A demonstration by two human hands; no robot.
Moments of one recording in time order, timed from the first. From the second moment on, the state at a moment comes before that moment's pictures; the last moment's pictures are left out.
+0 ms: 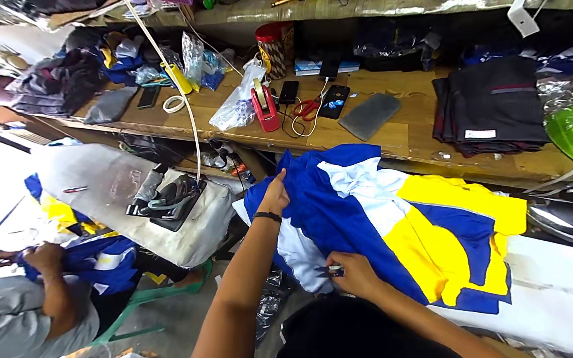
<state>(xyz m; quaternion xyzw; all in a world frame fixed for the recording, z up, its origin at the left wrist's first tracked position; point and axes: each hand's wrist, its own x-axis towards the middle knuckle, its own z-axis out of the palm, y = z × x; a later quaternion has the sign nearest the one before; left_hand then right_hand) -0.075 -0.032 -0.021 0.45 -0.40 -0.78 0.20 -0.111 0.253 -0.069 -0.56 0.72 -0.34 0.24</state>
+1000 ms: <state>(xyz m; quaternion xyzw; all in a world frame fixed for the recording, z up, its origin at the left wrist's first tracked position) 0.009 0.080 0.021 0.34 -0.32 -0.84 0.26 -0.150 0.198 0.002 -0.57 0.72 -0.38 -0.14</state>
